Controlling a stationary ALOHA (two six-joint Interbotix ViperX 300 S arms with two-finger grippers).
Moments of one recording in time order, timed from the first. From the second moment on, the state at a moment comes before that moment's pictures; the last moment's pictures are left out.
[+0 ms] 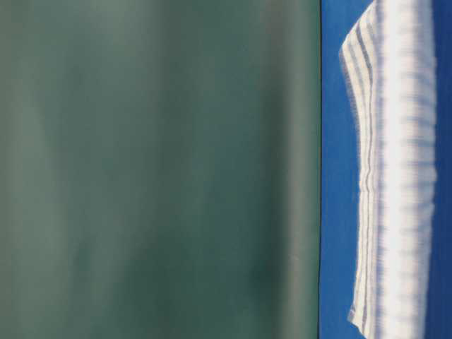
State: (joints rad) left arm -0.10 -0.41 1.22 -0.02 -0.27 -0.05; right arm 0.18 -0.33 0.92 -0.07 0.43 0.58
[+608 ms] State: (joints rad) left arm -0.23 -0.30 1.17 -0.02 -0.26 -0.07; right arm 0.28 -0.18 0.92 -0.07 0.29 0.67
